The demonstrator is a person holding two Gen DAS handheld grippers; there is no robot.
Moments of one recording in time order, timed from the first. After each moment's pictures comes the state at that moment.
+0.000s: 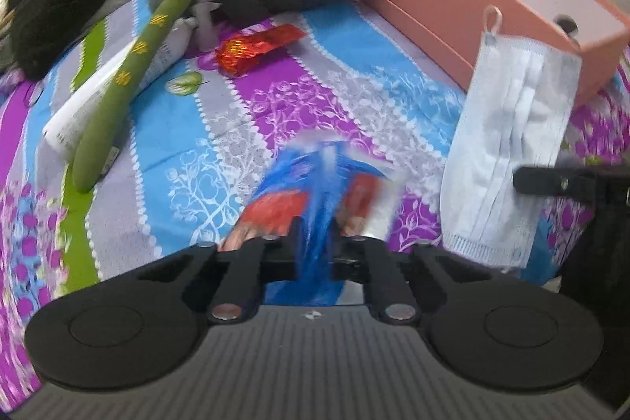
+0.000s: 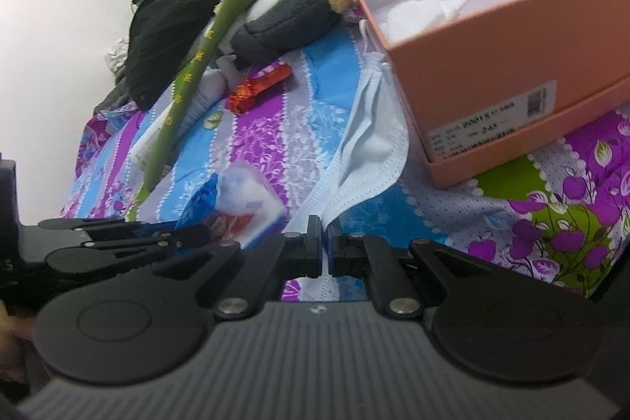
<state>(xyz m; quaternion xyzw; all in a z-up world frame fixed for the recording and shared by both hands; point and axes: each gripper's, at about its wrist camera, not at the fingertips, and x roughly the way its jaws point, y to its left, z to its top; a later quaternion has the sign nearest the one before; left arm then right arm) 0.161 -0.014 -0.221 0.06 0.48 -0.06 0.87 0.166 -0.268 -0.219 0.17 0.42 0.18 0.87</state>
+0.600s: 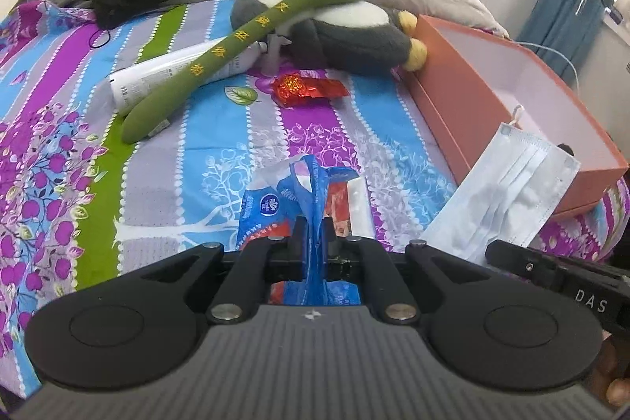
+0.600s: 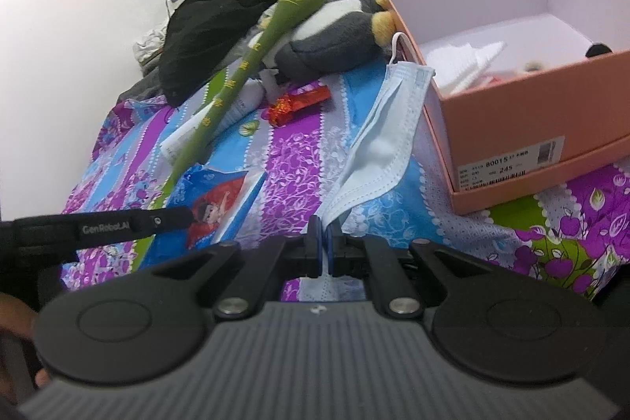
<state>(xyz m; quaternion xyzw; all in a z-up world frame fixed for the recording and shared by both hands) 0.112 0.001 -0.170 -0.09 0.42 0.02 0.90 0.140 -0.258 -0.184 0.12 0.37 0.21 0.90</state>
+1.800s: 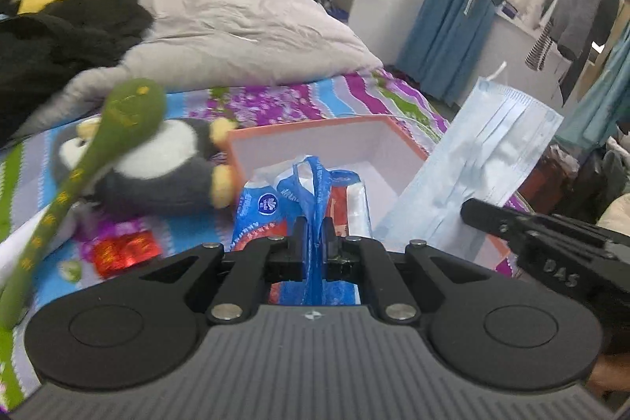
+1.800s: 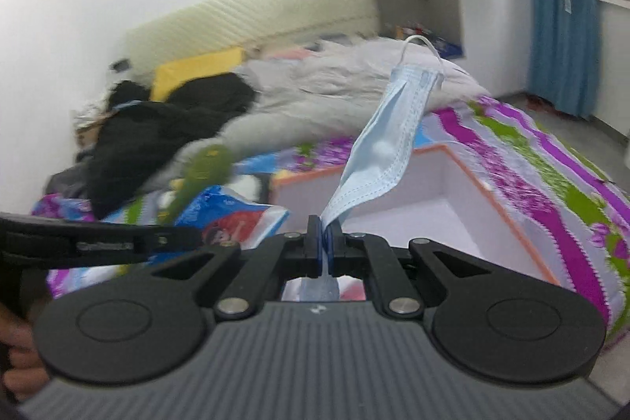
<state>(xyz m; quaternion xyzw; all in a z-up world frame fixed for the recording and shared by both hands) 0.272 -0.152 -0.040 -0.05 0.38 -0.16 0.91 0.239 -0.360 -0.047 0.06 0.27 0.08 0.96</state>
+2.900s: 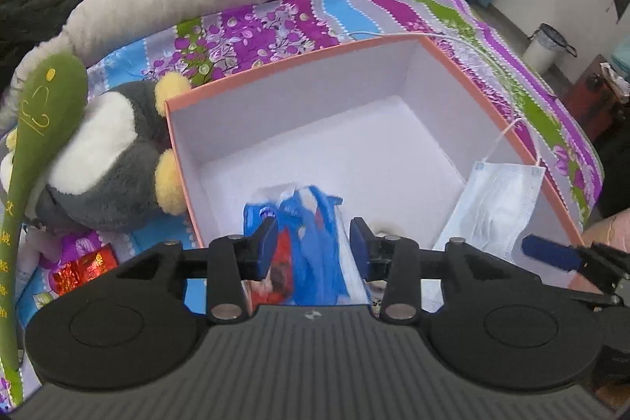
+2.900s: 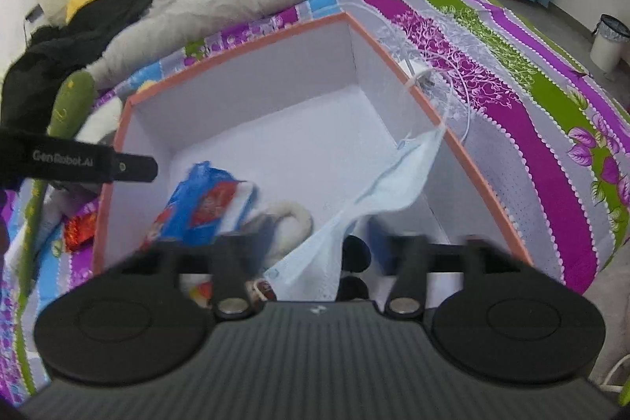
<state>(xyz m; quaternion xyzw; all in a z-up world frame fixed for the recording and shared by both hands) 0.410 -0.235 -0.118 0.03 0.51 -0.13 0.85 0.329 -0.435 -0.136 0.09 0.43 0.02 0.90</state>
